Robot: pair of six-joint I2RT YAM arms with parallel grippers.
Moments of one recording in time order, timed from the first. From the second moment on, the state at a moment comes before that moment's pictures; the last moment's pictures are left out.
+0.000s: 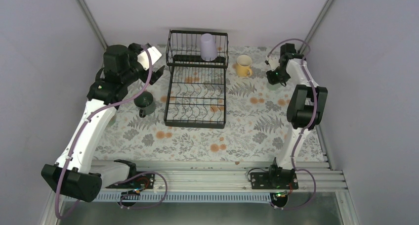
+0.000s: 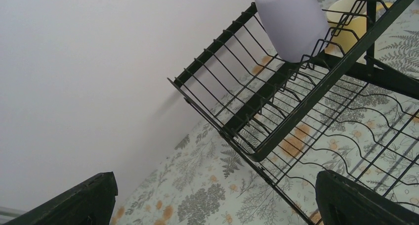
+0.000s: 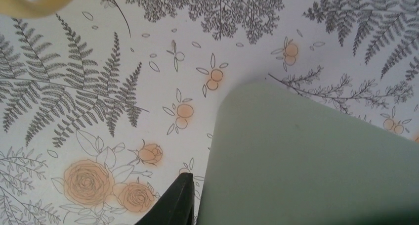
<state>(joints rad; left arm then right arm) -0.23 1.16 1.30 -0.49 0.17 0.61 -0.10 2.05 1.72 -0.91 -0.08 -0.44</state>
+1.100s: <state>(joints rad) -0.25 1.49 1.52 -0.35 0.41 0.39 0.17 1.71 1.81 -0.77 0.03 -0.39</state>
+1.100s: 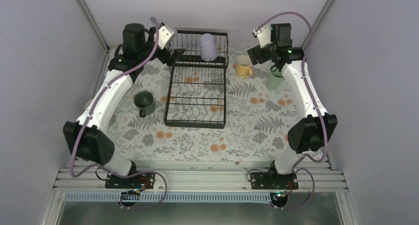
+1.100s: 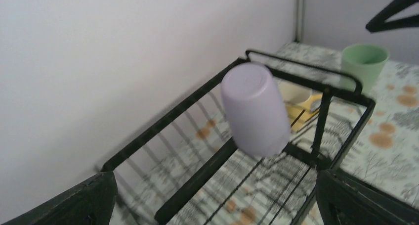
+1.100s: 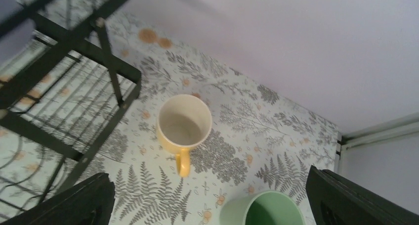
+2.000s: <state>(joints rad) -0.37 2.23 2.19 -0.33 0.75 0.14 0.16 1.51 1.52 -0.59 -0.14 -0.37</state>
